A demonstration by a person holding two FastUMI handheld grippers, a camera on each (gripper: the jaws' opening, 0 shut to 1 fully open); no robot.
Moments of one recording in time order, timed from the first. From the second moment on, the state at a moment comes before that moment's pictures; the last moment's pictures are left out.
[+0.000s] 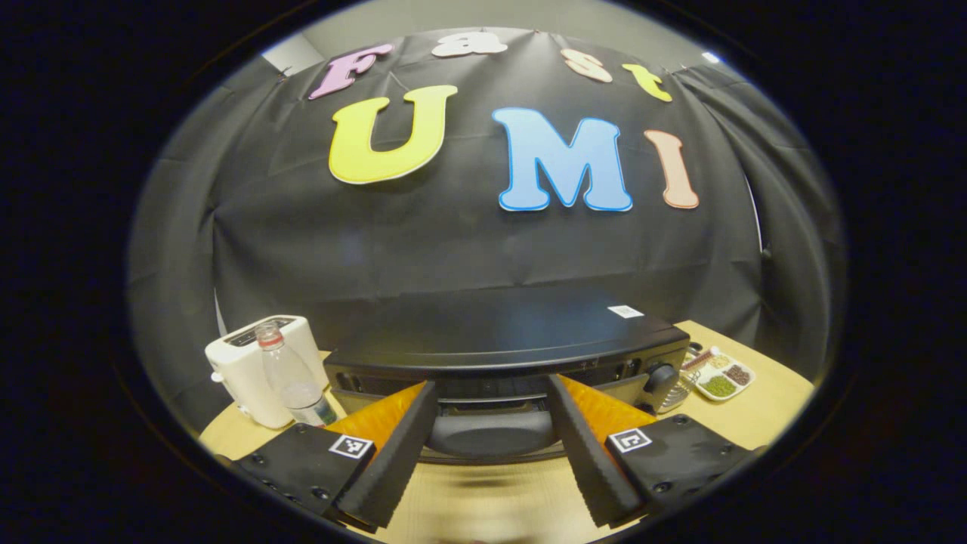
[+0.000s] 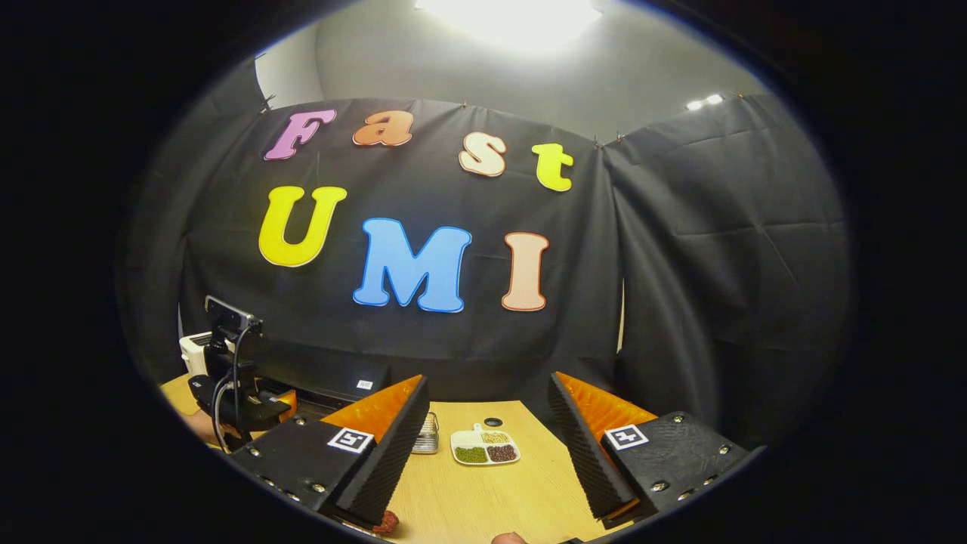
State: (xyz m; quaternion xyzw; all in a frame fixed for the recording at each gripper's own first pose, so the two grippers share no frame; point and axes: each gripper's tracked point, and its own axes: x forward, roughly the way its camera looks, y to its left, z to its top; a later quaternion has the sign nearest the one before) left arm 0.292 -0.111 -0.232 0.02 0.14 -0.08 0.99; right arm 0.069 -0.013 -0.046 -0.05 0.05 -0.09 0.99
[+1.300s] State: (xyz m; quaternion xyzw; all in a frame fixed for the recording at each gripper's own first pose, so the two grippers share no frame) left arm 0.193 -0.106 -0.306 0.04 0.22 -0.07 0.97; right arm 0.037 -0.034 -0.062 -0.03 0.06 -0.06 1.00
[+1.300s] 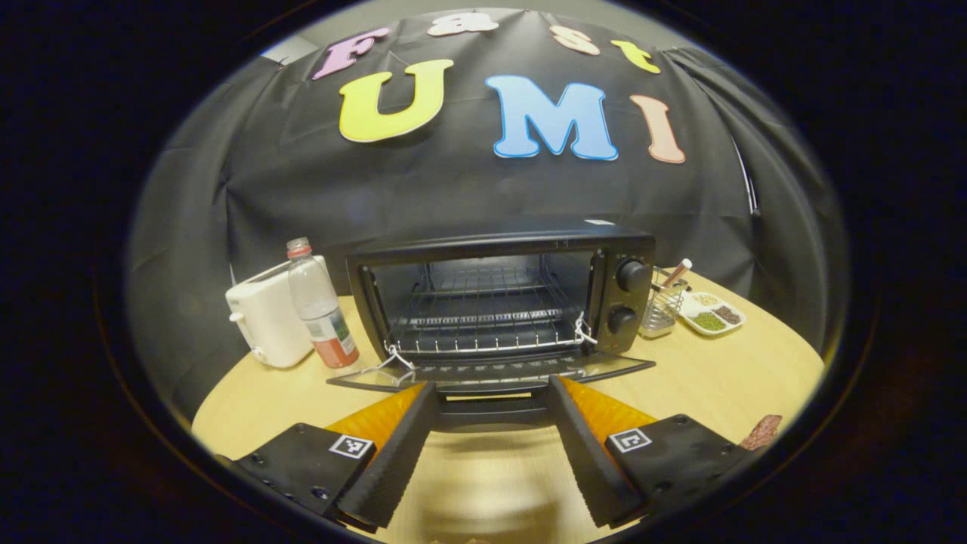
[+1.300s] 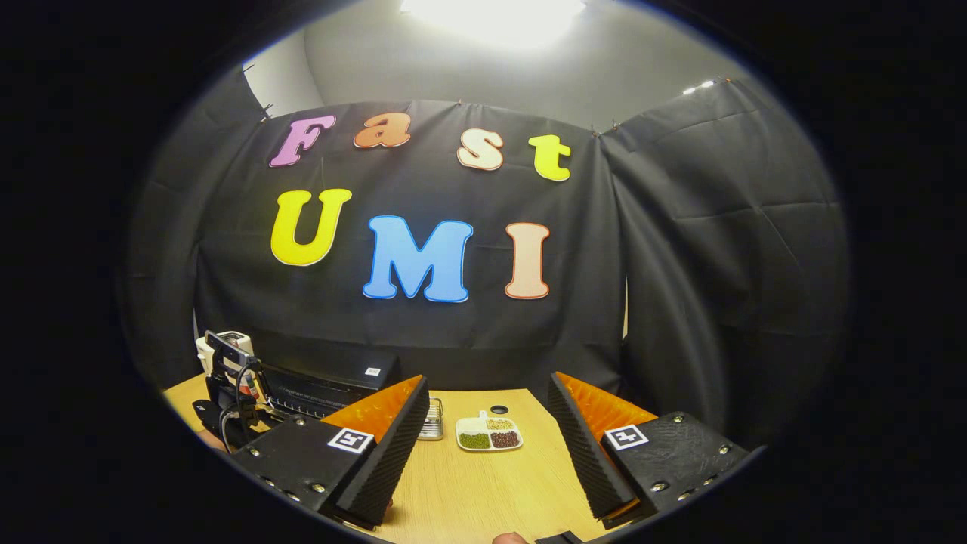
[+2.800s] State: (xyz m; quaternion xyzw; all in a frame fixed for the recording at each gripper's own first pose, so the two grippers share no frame) left arm 0.077 -0.057 -0.148 0.03 0.10 0.01 0.99; right arm 0.025 0.020 -0.129 0.06 0.14 0.10 0.98
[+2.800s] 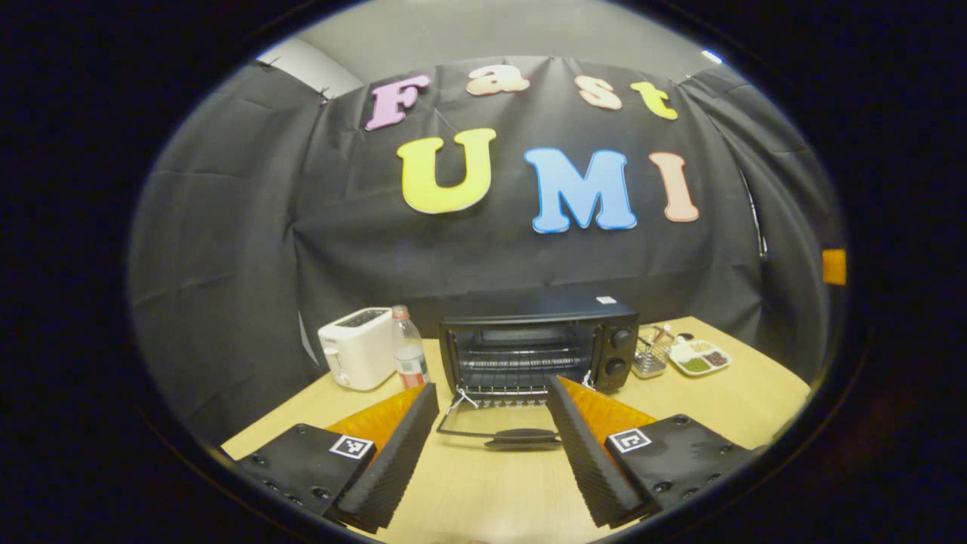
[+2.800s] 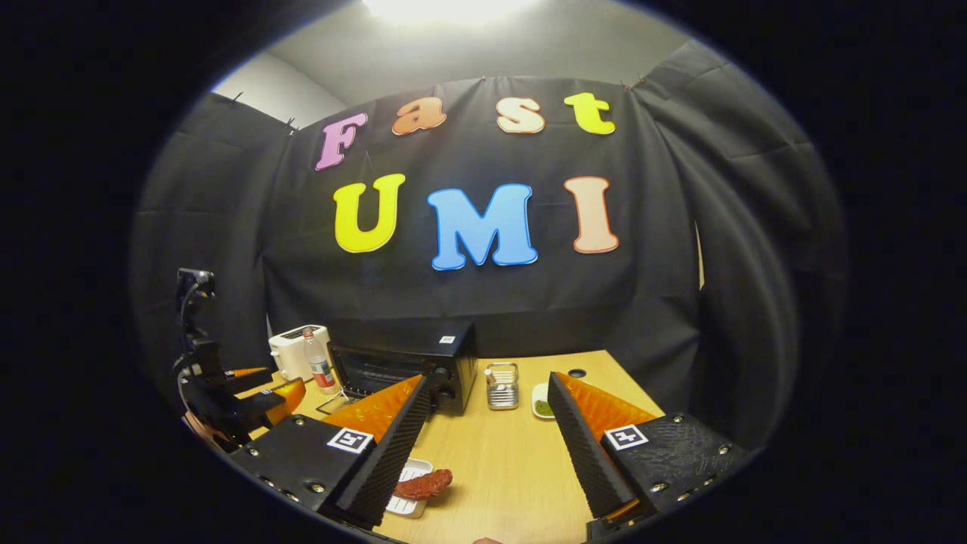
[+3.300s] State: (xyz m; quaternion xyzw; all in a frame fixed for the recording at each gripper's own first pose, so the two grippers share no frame) left arm 0.028 -0.034 -0.081 0.02 0.04 0.02 1.00; right arm 0.029 0.056 -0.206 0.15 0.26 0.14 0.94
